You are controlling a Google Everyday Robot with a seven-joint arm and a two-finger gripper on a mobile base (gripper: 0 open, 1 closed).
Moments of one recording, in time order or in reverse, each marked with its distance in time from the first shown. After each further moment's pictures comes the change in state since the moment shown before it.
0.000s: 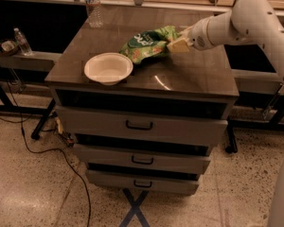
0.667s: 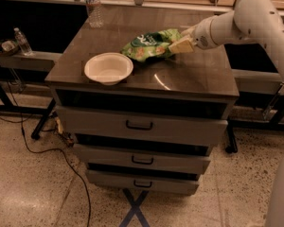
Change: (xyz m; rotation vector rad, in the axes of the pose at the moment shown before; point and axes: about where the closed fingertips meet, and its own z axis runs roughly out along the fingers) arm 0.006 -0.013 -0.003 0.030 0.018 -0.018
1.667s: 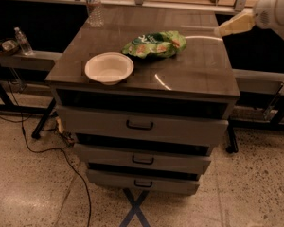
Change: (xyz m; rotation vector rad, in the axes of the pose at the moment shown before) arm 0.011 -0.100 -0.165 0.324 -0.011 0.084
